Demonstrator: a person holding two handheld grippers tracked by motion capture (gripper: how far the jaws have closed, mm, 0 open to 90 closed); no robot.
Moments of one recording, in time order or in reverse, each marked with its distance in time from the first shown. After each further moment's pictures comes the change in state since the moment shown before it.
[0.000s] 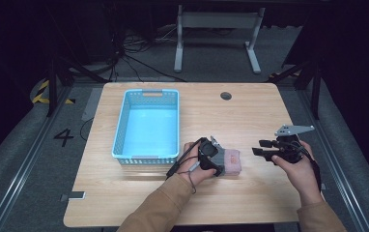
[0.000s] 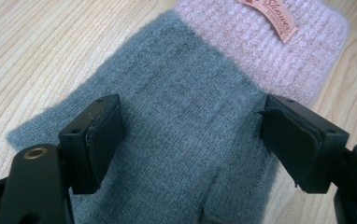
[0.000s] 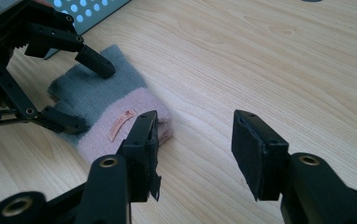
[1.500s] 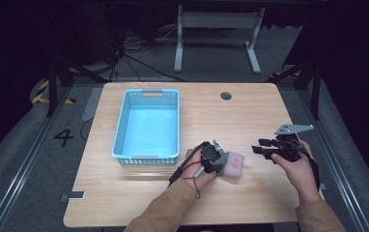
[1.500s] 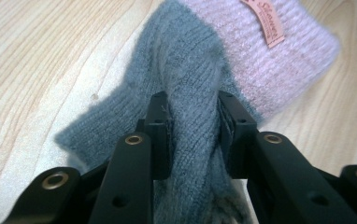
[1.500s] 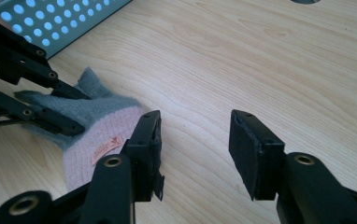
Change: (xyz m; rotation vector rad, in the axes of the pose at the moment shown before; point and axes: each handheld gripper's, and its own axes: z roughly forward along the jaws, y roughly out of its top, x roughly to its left) left arm -0.018 0.000 -0.008 0.006 0.003 0.012; right arm -0.005 0.000 0.004 -0.014 -0.008 0.015
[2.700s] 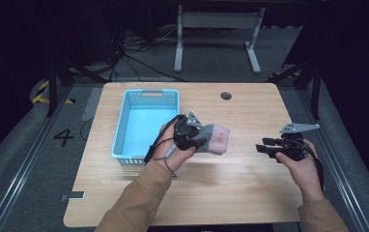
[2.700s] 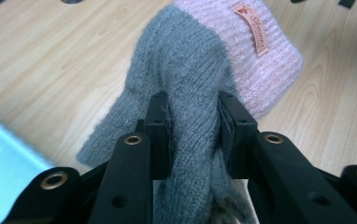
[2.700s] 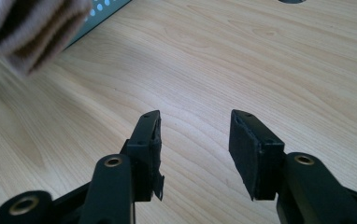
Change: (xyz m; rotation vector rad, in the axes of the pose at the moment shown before) left arm 0.048 0.013 -0.117 -0.154 0.063 0.009; right arm -0.009 -0.003 -0.008 -0.007 -0.008 0.030
